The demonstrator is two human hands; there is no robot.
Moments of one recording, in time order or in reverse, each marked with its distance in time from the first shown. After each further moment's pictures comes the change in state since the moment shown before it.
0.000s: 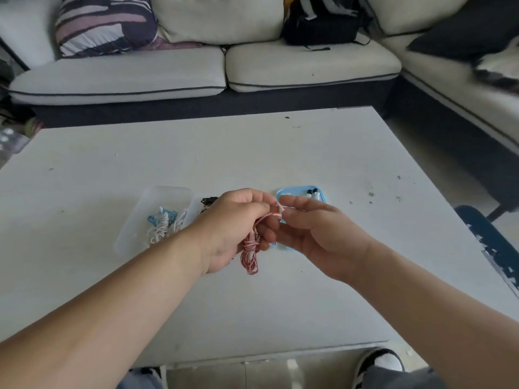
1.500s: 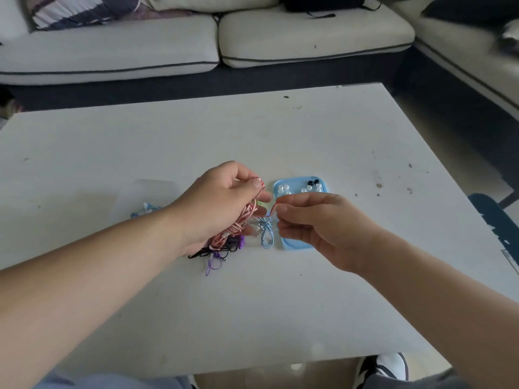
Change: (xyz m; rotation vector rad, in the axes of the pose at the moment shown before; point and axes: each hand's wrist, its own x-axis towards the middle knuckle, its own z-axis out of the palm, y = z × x) left_hand 0.043 0.003 -0.019 0.271 0.061 0.084; right_hand 0.026 -0.009 -0.023 -0.131 0.146 0.069
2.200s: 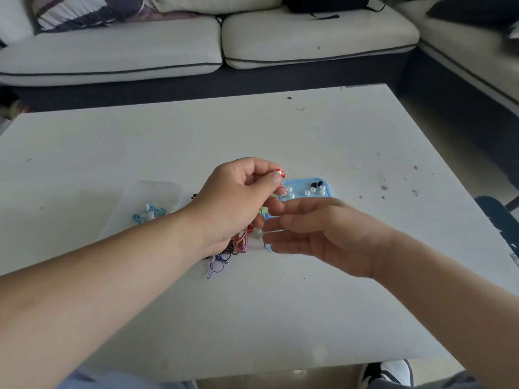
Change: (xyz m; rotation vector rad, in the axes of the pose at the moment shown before) left_hand 0.003 0.010 0.022 -0.145 0.065 0.079; right_hand -0.001 -0.006 -0.004 -0.056 -0.282 0.112
